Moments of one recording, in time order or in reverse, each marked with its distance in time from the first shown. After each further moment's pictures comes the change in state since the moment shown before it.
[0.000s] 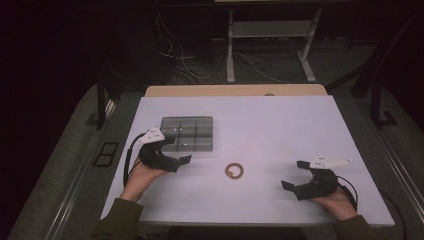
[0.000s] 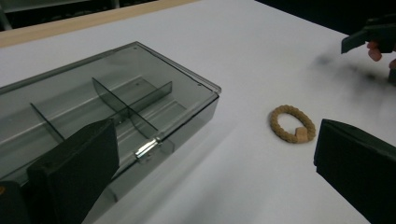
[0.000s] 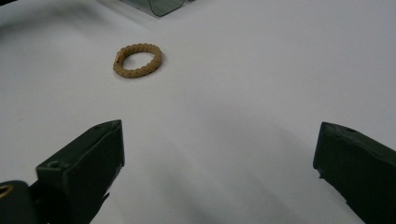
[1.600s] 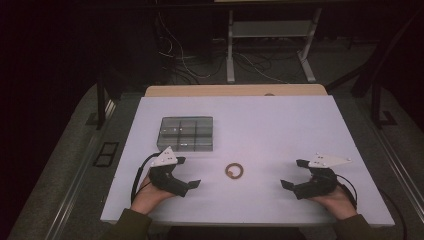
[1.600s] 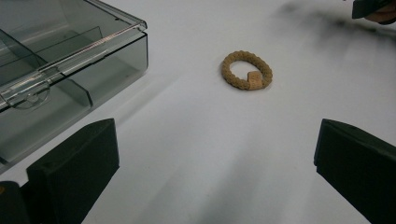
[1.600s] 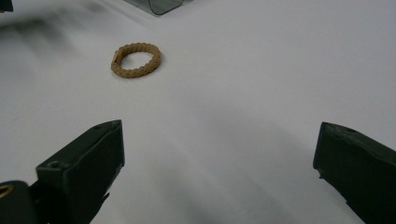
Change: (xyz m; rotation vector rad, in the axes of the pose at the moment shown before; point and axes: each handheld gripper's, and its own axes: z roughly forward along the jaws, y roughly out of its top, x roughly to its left) left arm -0.045 -0.036 0.012 0.102 -0.074 0.055; right arm 0.000 0.004 0.001 0.009 -0.008 -0.016
